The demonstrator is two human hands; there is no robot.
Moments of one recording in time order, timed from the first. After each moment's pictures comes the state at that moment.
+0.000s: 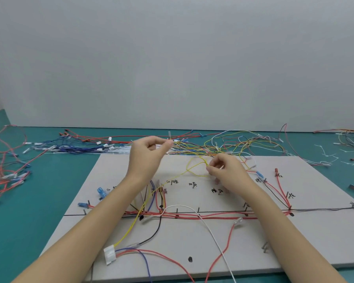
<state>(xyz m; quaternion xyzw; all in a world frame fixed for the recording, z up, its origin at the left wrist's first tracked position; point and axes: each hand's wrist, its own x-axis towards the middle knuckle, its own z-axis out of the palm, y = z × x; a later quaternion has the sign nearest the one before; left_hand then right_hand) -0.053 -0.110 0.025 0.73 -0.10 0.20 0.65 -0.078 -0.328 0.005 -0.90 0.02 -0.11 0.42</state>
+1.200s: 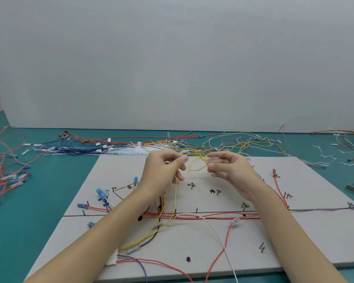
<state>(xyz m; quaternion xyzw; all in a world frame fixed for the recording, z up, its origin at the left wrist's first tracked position) -0.080 -0.133 0.020 0.73 -0.14 0.06 0.66 -0.087 -0.336 0.017 -0.68 0.02 -0.04 0.73</state>
